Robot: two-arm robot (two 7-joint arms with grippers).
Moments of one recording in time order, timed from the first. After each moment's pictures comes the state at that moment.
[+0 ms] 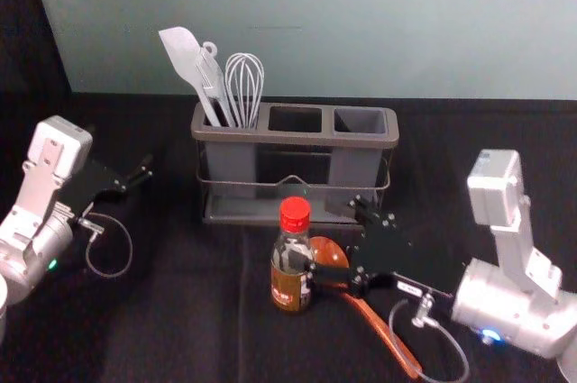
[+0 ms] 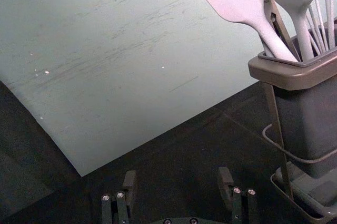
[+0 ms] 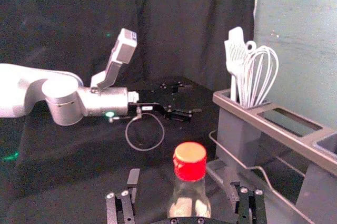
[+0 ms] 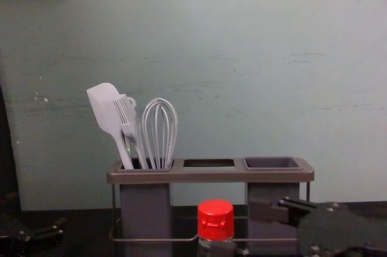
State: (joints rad) left arm -0.20 0.60 0.45 -1.41 -0.25 -0.12 0.03; right arm 0.09 0.61 -0.47 -1.79 0.47 0.02 0.54
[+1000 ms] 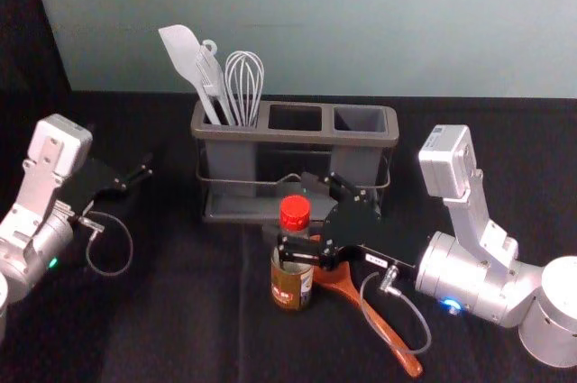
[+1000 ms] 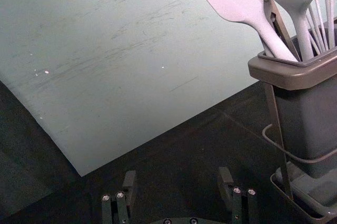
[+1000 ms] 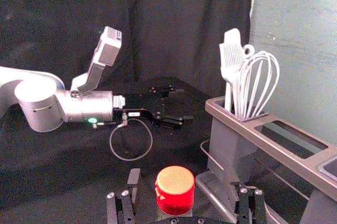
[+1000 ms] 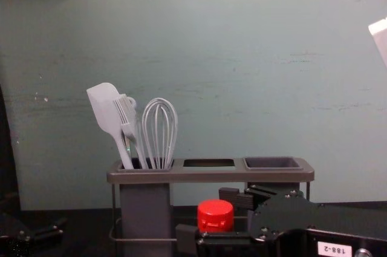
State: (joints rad) left arm -0.20 0.60 0.45 -1.41 -0.25 -0.12 0.03; right arm 0.19 0.51 -0.52 -1.70 0.41 0.04 0.52
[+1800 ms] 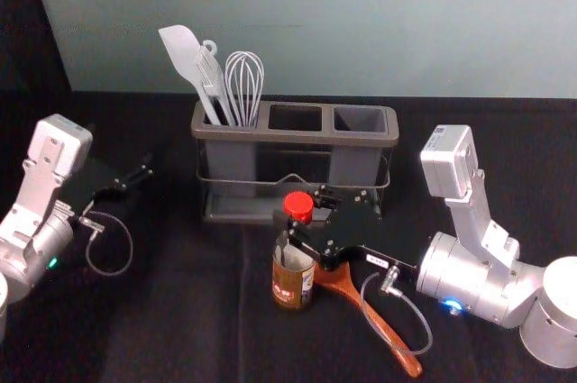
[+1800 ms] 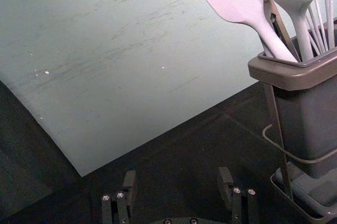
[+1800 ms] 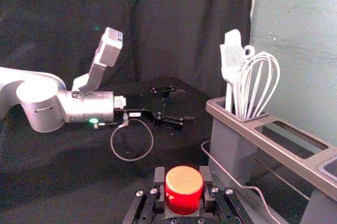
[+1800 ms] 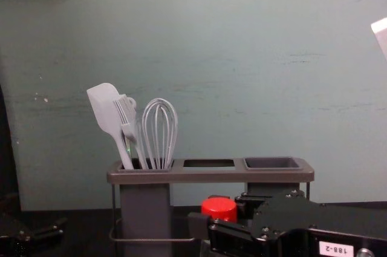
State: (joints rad) left arm -0.20 0.60 0.45 -1.41 -0.25 -0.12 0.03; right arm 0.18 0.52 -0.52 -1.70 0.41 0.04 0.52
